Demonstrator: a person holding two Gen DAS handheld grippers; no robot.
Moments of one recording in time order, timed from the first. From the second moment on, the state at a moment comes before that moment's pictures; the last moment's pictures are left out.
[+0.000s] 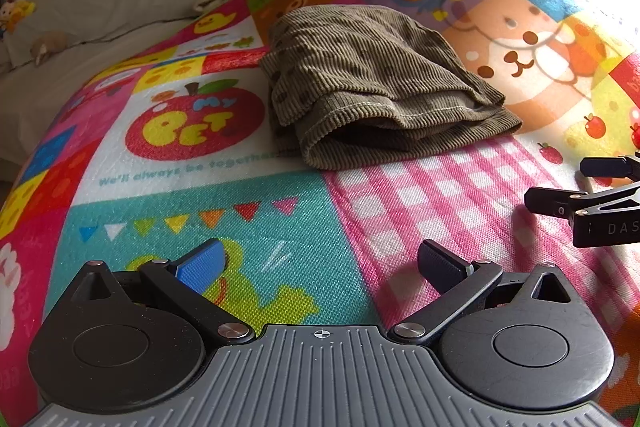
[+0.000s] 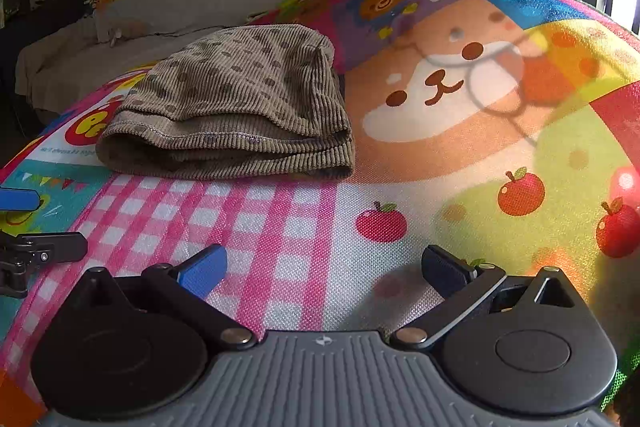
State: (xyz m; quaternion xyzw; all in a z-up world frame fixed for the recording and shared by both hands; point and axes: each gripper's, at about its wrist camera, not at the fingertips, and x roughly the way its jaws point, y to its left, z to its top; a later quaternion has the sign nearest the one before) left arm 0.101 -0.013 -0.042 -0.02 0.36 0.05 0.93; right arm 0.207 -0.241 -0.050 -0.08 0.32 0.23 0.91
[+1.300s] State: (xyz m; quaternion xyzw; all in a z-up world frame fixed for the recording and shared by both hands) left arm 0.093 -0.021 -0.039 -0.01 0.36 0.01 0.93; right arm 0.208 -0.243 -0.049 -0.06 0.33 0.17 0.93
